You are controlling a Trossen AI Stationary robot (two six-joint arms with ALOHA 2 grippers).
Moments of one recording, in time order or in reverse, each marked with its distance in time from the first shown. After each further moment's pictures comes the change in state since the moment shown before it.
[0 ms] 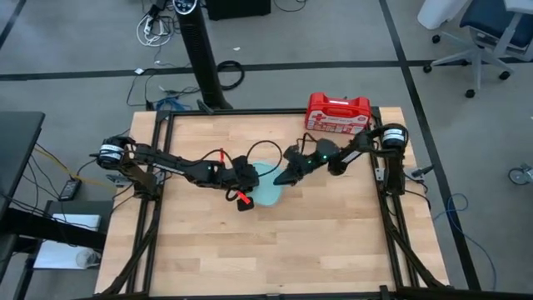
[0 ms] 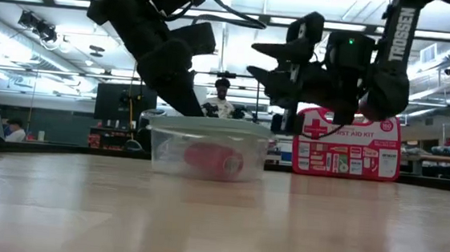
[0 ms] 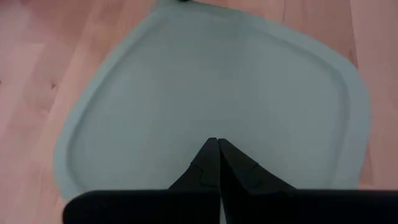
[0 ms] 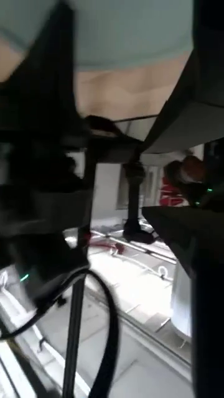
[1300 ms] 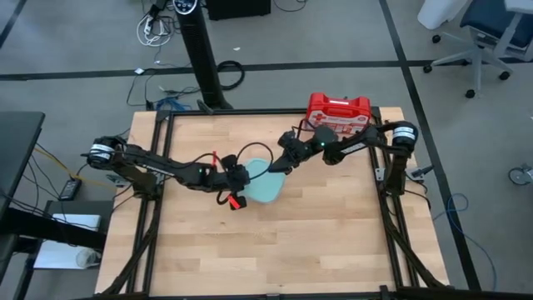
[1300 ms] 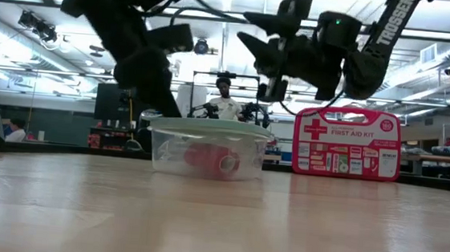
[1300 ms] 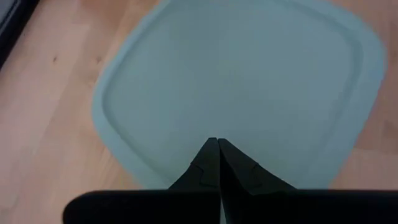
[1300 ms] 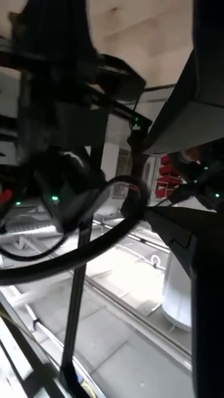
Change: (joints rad) left arm -0.040 -0.099 -0.077 -0.054 -0.147 -0.038; right arm -0.065 -0.130 0.150 -0.154 -0.078 0.069
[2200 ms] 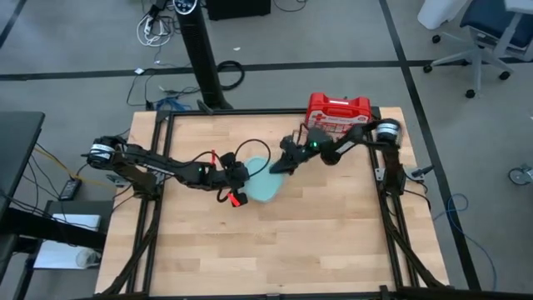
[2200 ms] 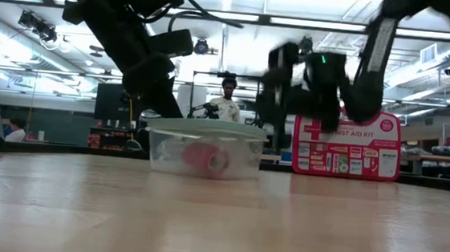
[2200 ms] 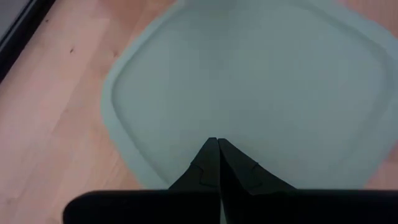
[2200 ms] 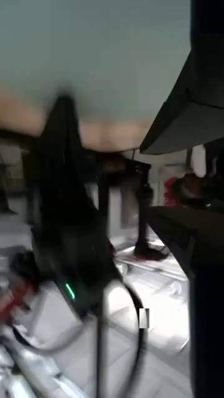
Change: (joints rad) left arm 0.024 0.000 -0.045 0.065 -0.026 -0.027; right arm -0.066 0.138 -0.032 -0.121 -0.063 -0.141
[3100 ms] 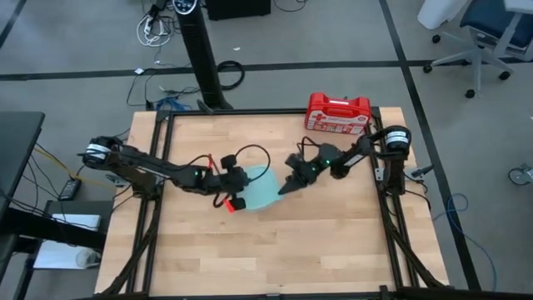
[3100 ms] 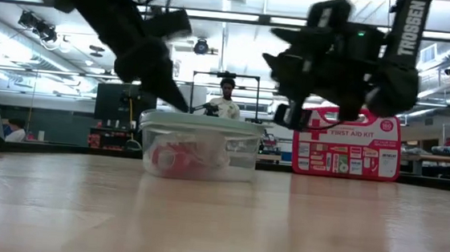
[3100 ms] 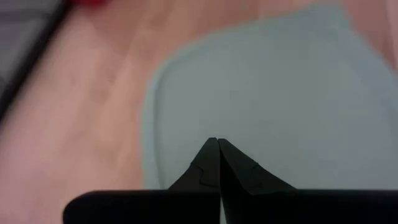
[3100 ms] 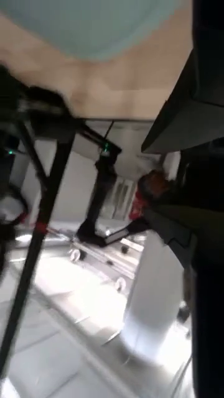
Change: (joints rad) left arm -0.050 -0.030 -0.003 0.022 -0.027 0.062; right arm 0.184 -0.059 -0.120 0.281 0.048 -0.063
